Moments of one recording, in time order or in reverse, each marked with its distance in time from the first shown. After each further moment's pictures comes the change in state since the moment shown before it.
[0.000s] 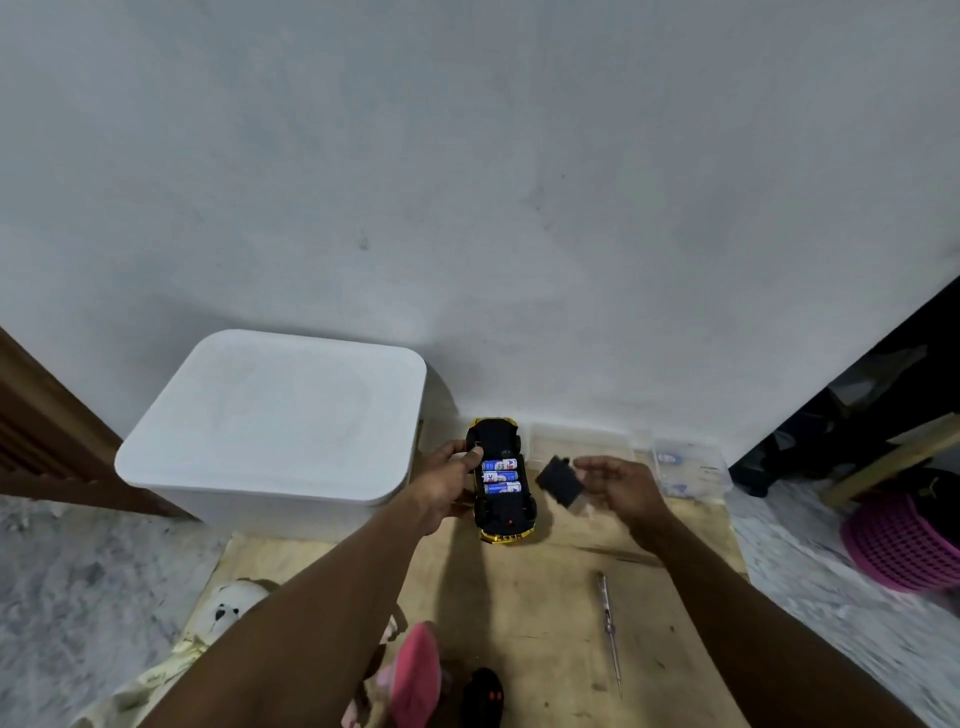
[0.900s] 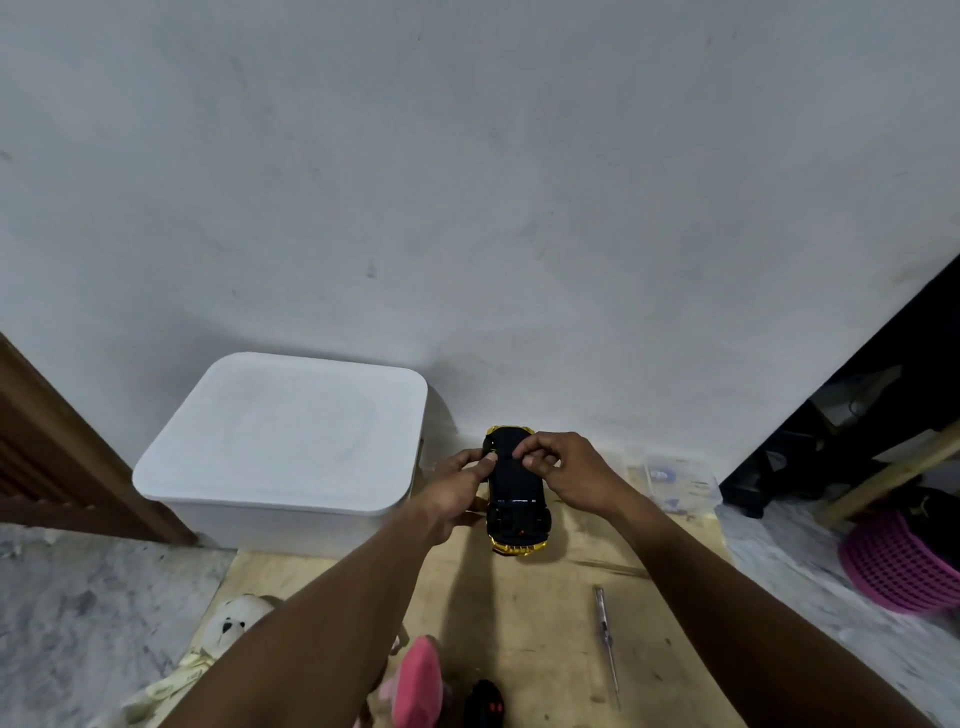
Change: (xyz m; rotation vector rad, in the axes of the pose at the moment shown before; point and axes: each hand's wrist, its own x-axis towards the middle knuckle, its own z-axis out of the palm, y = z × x) left_hand -0.031 0.019 0.014 -0.001 -0.083 0.075; right_hand -0.012 -0.084 0.049 -0.444 -0.201 -0.316
